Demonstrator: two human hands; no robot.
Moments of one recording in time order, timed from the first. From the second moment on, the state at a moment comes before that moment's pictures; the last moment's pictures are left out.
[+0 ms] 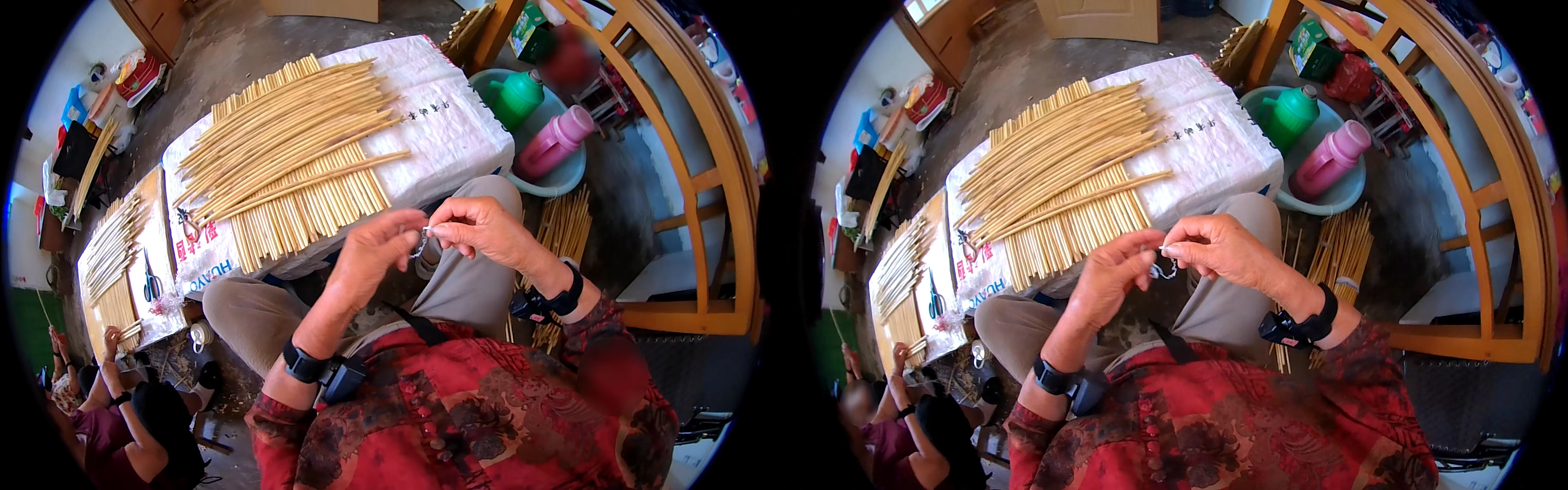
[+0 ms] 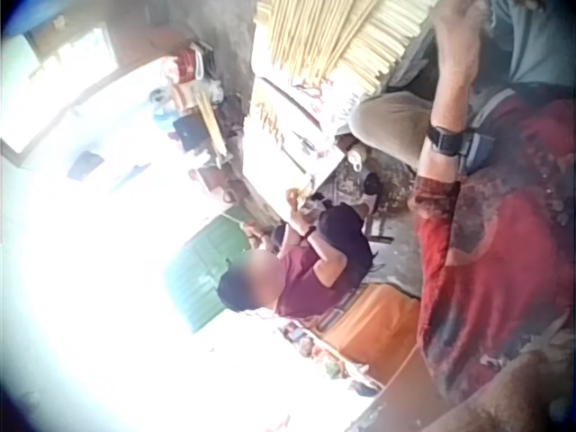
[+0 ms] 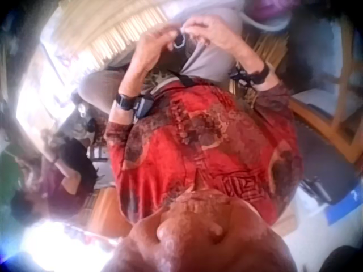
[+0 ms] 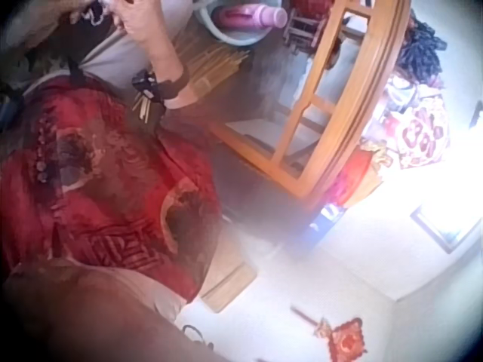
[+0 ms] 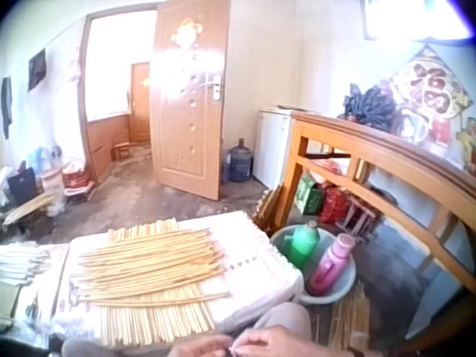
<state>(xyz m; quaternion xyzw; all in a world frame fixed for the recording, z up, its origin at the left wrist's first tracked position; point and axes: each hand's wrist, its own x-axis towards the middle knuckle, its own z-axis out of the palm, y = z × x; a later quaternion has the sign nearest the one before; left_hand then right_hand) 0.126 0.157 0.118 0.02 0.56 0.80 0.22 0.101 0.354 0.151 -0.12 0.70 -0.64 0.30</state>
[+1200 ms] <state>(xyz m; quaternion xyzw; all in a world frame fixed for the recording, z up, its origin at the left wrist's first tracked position) 0.124 0.178 0.115 0.01 0.69 0.70 0.18 0.118 0.366 0.130 0.00 0.65 -0.71 0.26</state>
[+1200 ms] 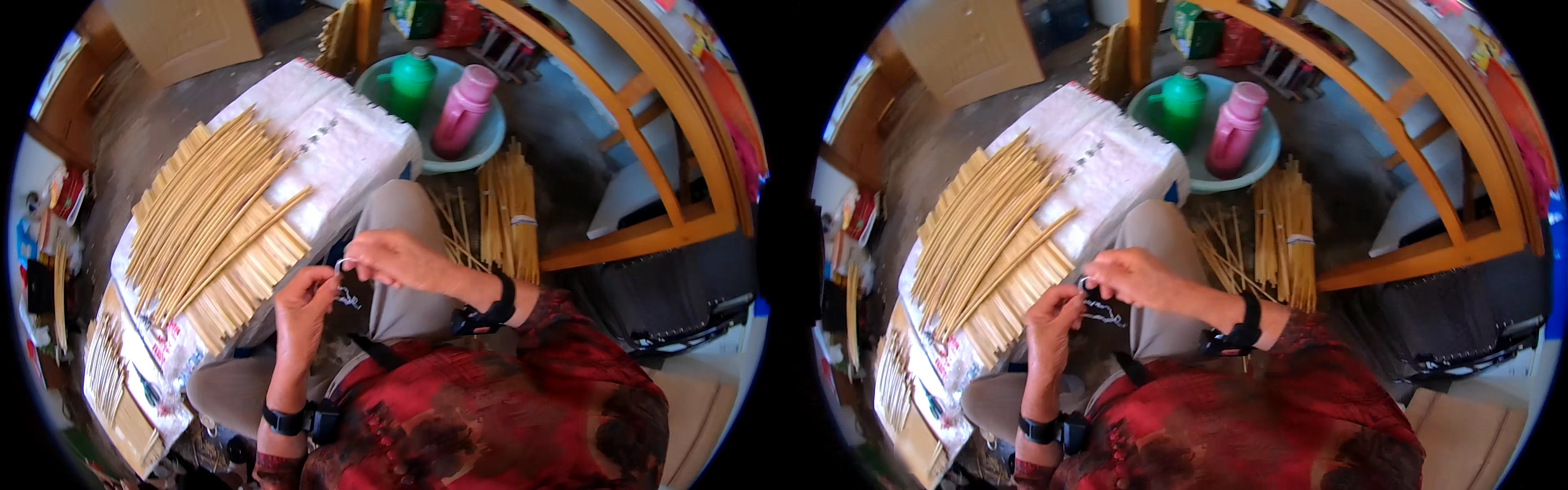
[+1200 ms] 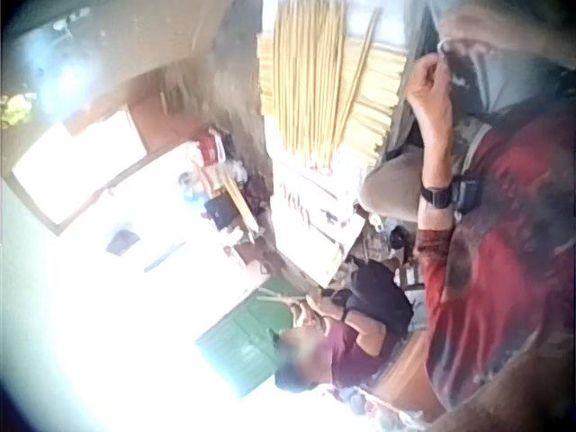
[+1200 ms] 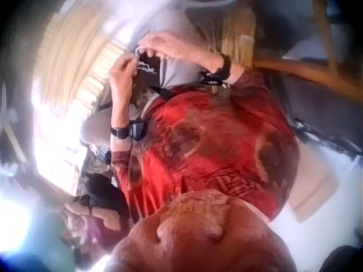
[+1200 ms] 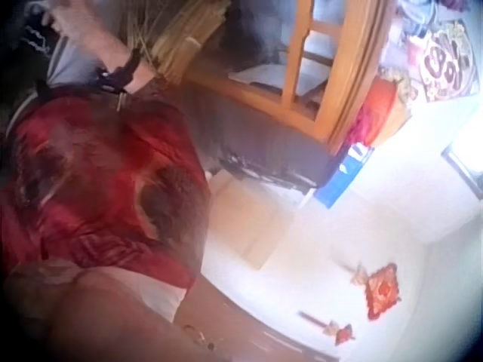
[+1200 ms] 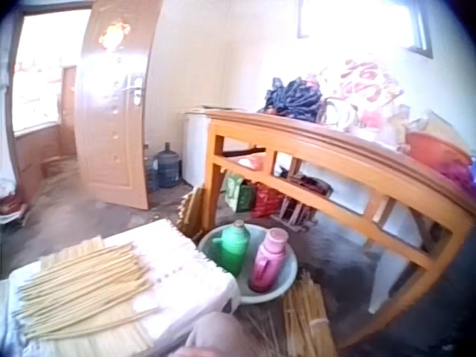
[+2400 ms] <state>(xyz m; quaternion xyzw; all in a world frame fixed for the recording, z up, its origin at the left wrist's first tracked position) 0.119 0.208 0.121 0.04 0.73 0.64 0.21 0.132 0.393 0.115 -0.05 0.65 -0.74 0.16</state>
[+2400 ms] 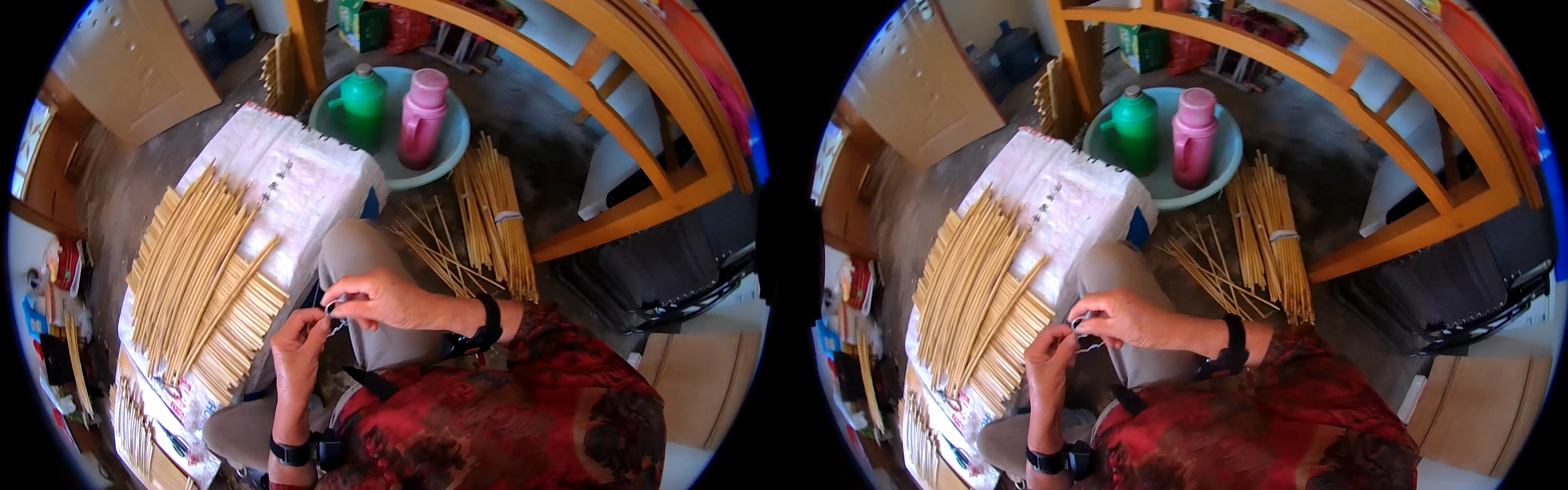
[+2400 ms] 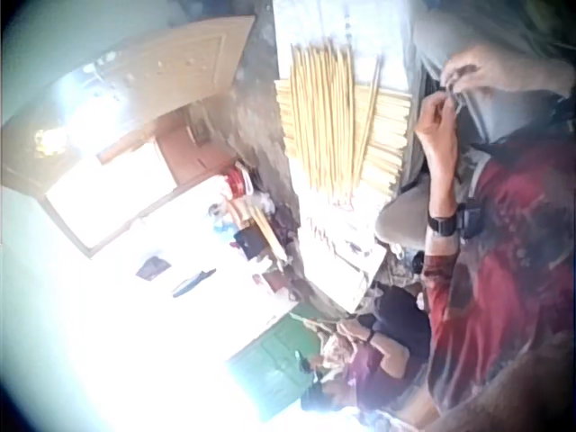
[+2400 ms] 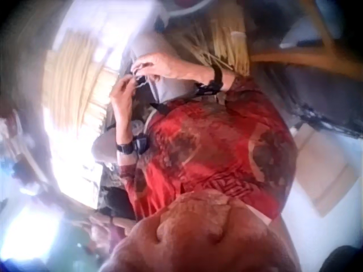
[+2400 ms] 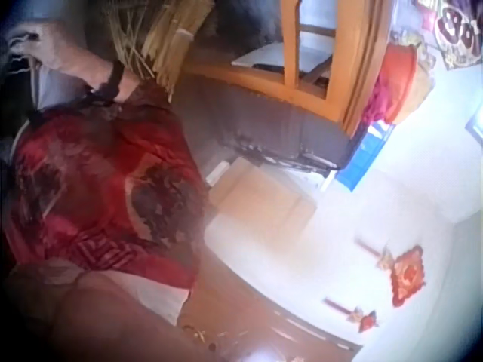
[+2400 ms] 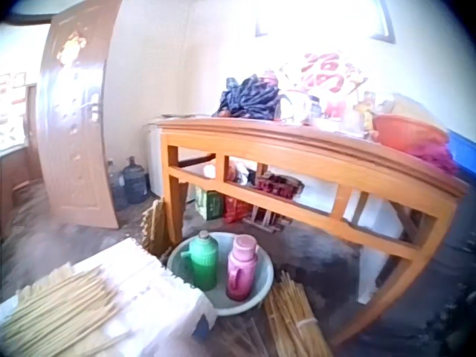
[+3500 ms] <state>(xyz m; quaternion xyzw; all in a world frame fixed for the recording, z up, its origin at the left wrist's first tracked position) 0.134 0.155 0.108 0.05 0.66 0.74 0.13 0.114 0.347 0.135 -0.02 0.65 -0.74 0.18</state>
